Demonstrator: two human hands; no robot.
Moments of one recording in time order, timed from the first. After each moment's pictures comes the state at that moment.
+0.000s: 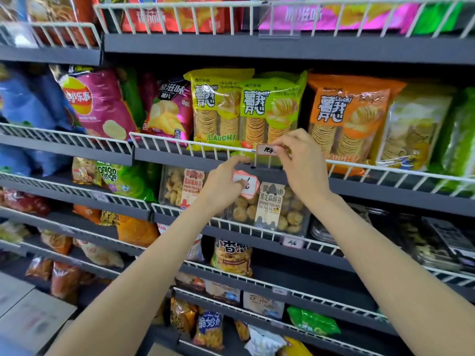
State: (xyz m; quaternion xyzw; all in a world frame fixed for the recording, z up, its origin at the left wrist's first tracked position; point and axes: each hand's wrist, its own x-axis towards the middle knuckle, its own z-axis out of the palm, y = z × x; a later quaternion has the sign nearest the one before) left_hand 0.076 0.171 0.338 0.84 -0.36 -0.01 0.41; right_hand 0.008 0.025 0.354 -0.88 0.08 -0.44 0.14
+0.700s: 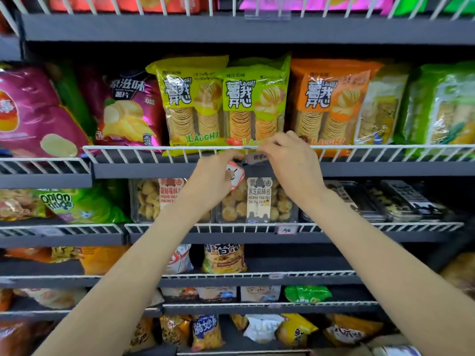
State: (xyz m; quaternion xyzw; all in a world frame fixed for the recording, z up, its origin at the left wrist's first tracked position) left_hand 0.122 0.179 0.352 0.81 -0.51 0.02 0.29; right_hand 0.019 0.046 0.342 -0.89 0.17 -0.40 -0.11
